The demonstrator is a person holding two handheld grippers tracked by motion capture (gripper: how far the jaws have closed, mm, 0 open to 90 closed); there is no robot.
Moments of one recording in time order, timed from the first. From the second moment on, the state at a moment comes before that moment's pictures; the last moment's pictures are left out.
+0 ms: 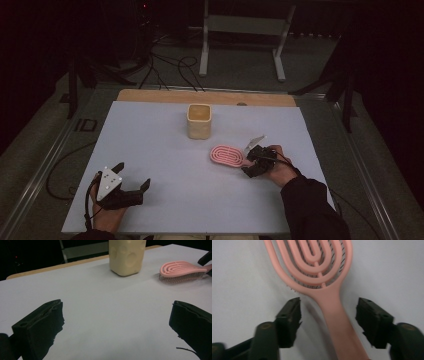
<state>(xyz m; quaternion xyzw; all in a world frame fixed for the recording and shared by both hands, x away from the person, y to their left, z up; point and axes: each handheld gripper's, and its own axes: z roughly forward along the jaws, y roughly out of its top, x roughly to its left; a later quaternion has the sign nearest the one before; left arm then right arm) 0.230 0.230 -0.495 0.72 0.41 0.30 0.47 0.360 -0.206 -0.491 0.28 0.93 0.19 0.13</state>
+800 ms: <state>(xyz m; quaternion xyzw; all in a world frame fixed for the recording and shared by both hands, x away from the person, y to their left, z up) 0.230 0.230 -0.495 0.72 0.41 0.30 0.47 0.377 -0.192 -0.493 0.26 0.95 0.14 0.08</state>
